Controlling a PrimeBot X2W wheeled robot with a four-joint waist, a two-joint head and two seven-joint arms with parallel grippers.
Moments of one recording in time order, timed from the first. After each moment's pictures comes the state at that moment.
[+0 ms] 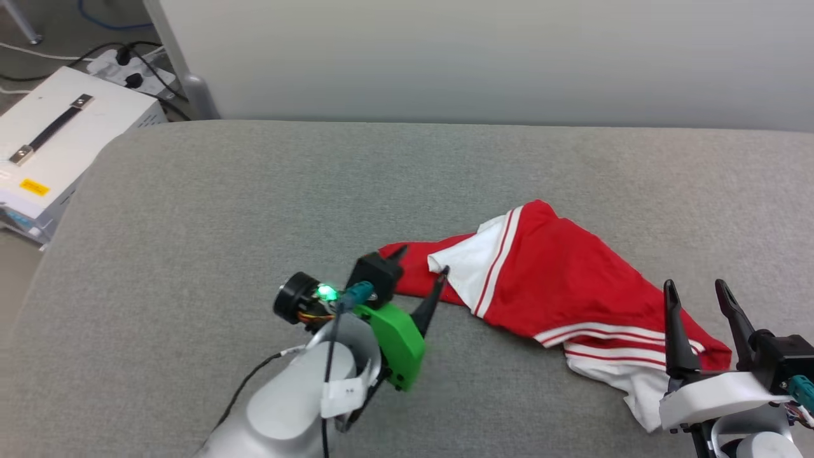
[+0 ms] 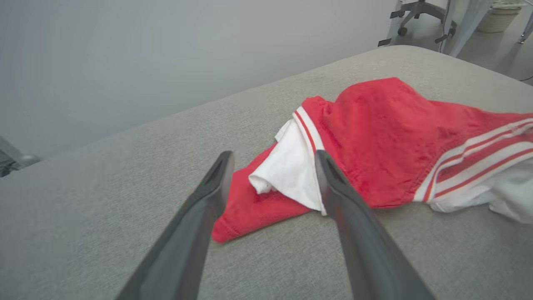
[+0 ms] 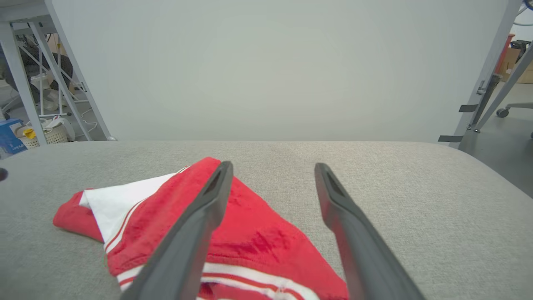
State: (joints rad) left arm -0.58 0.17 -0.89 0.59 -0.54 0.01 -0.18; right arm -0.02 -0.05 -0.12 0.12 0.09 0.13 -0.26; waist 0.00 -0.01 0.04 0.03
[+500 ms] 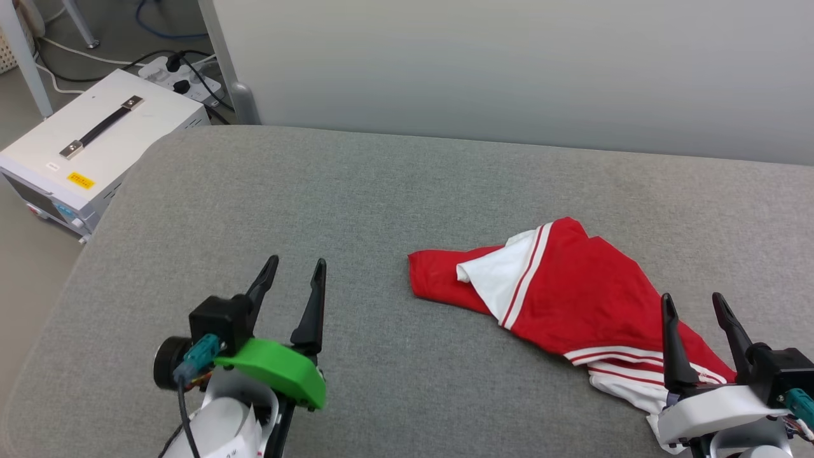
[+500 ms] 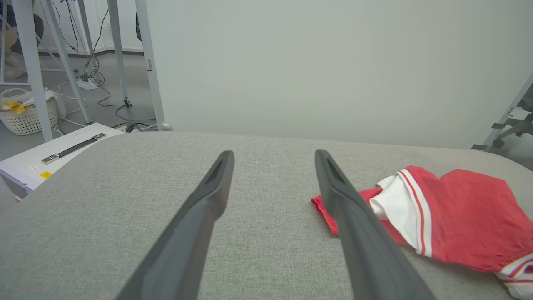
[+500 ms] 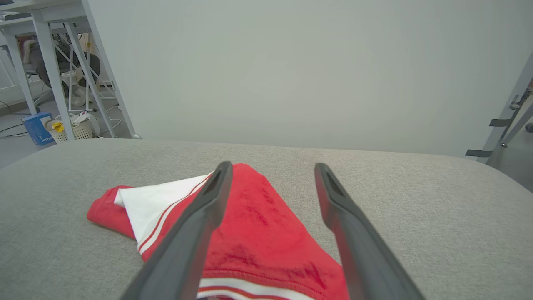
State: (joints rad) left arm -0.24 0.34 -0.51 0.20 -0.58 0.12 -0.26; right arm 0.03 -0.05 -0.11 0.11 0.09 0.13 -0.26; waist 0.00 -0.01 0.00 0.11
